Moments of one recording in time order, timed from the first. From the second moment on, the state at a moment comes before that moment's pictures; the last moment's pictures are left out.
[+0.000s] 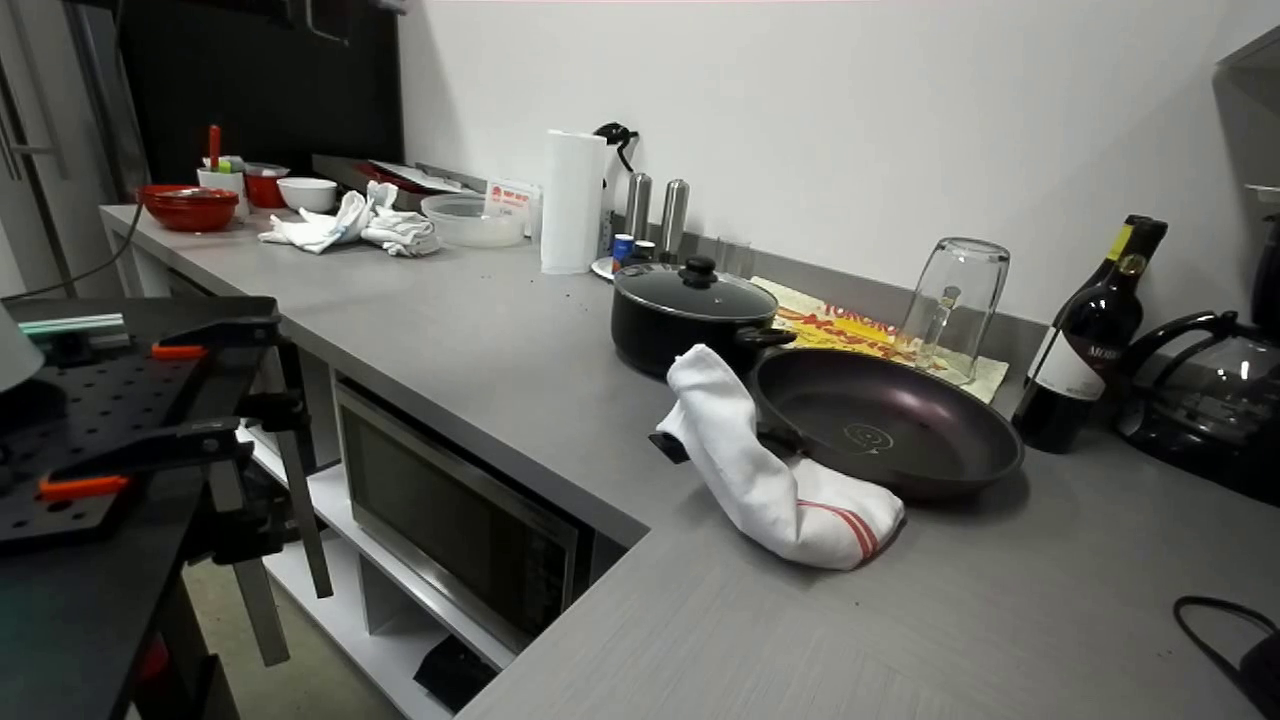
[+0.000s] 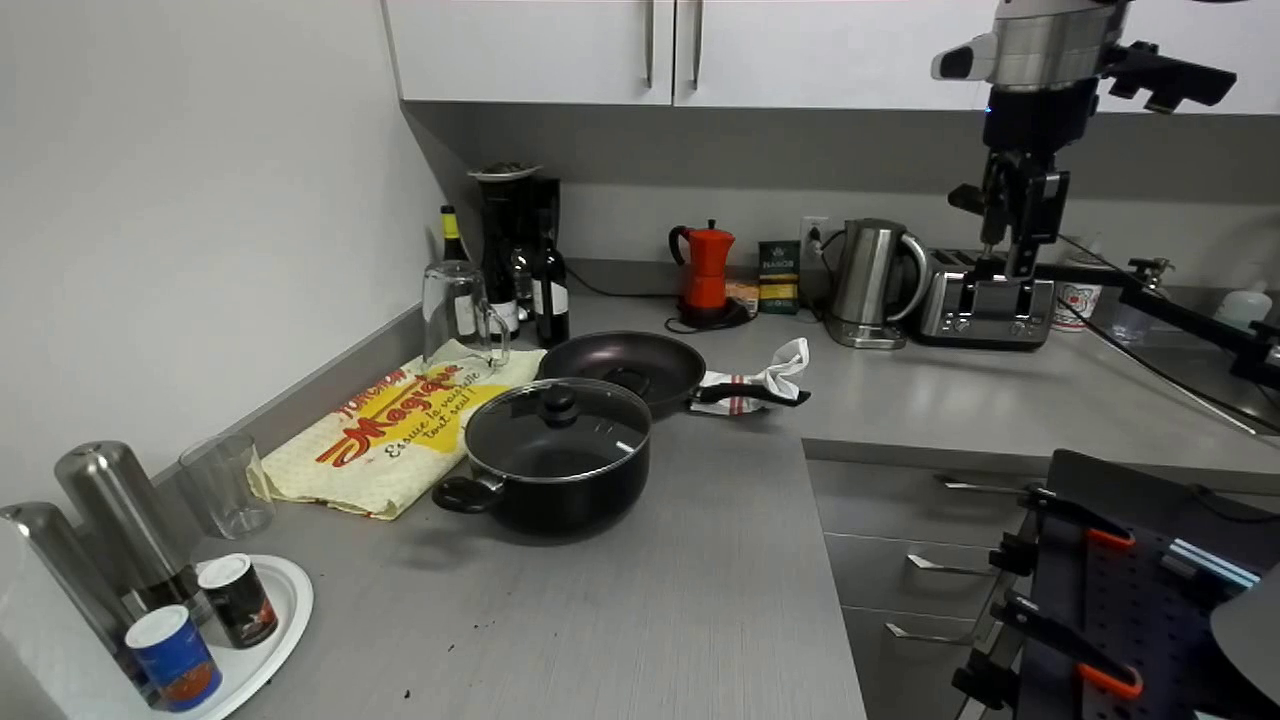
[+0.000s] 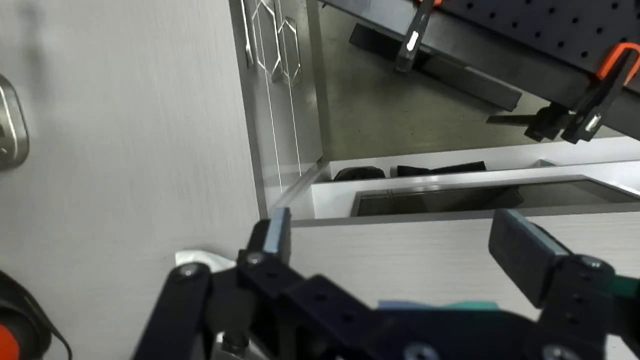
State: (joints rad) arm 0.01 -0.70 -0.12 -2.73 -0.35 1.99 -0.34
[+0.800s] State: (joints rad) arm 0.20 -0.26 -0.03 -2.46 -0.19 2.21 -0.50
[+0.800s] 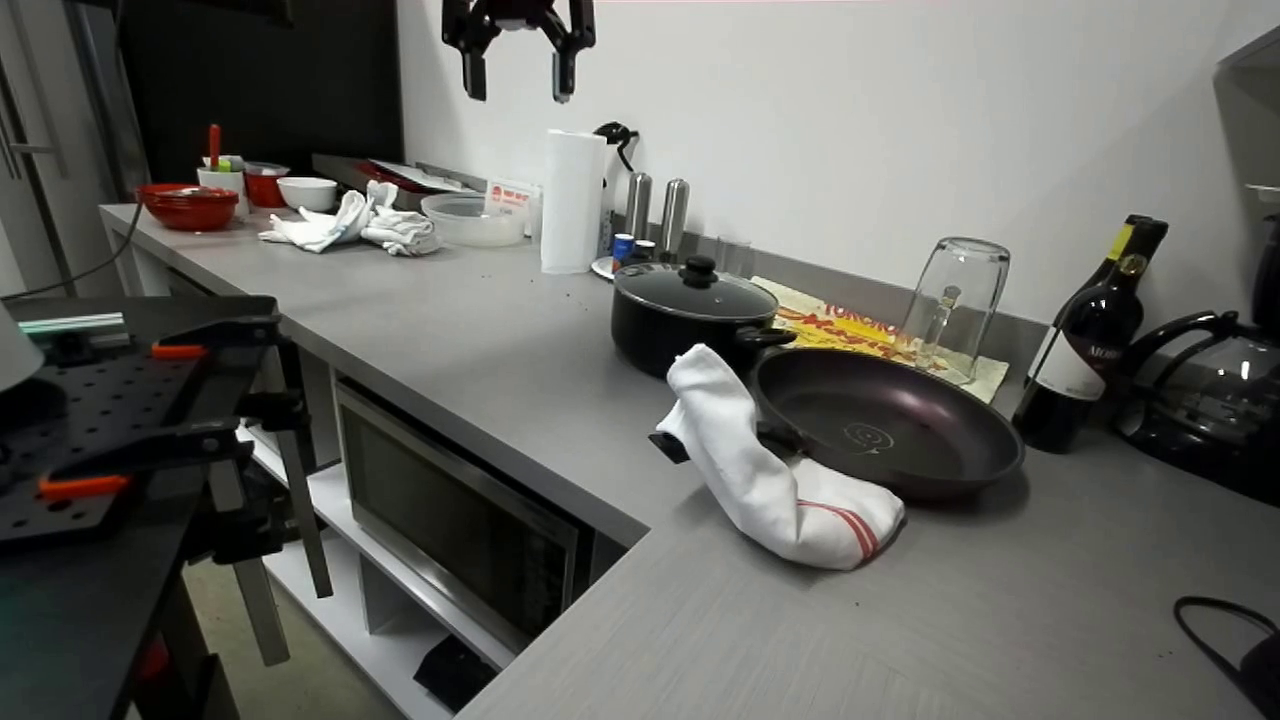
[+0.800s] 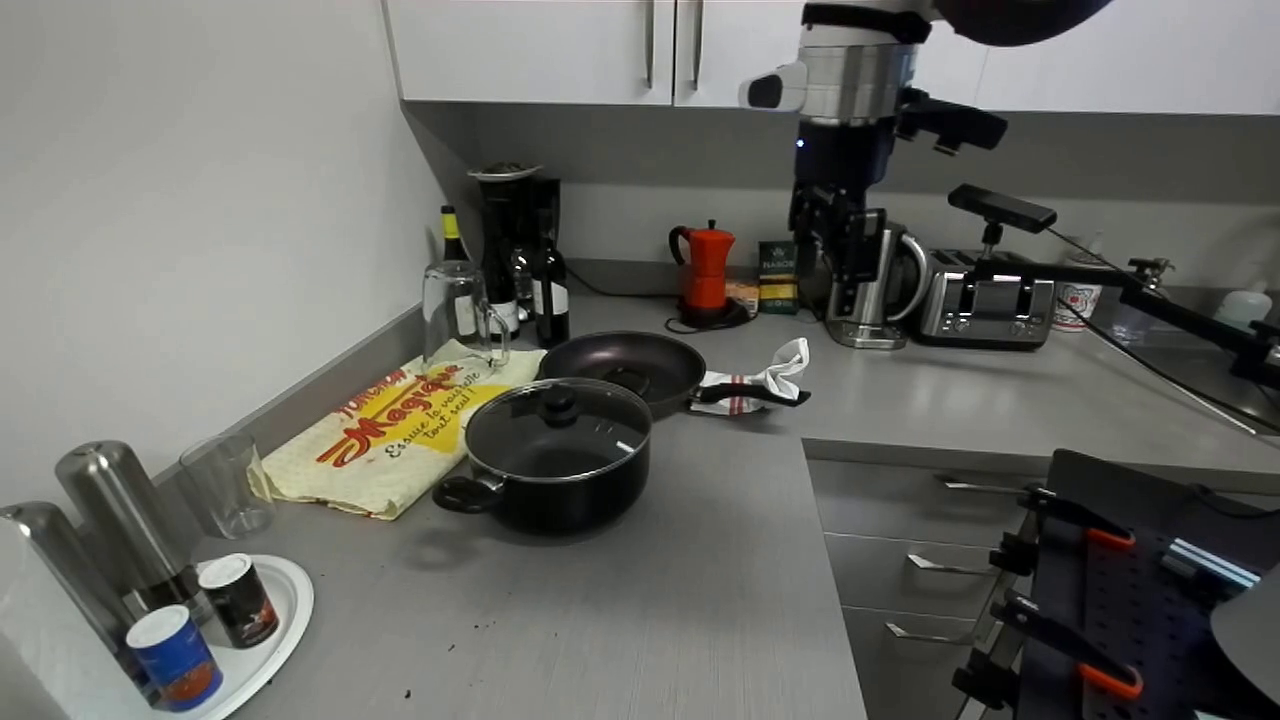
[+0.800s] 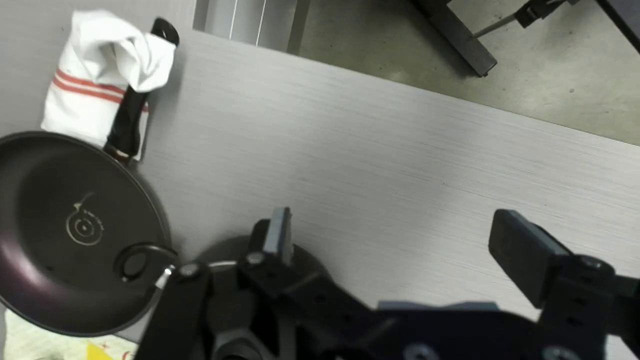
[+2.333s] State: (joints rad) arm 0.22 0.62 0.26 -1.57 -0.13 2.08 -0.73
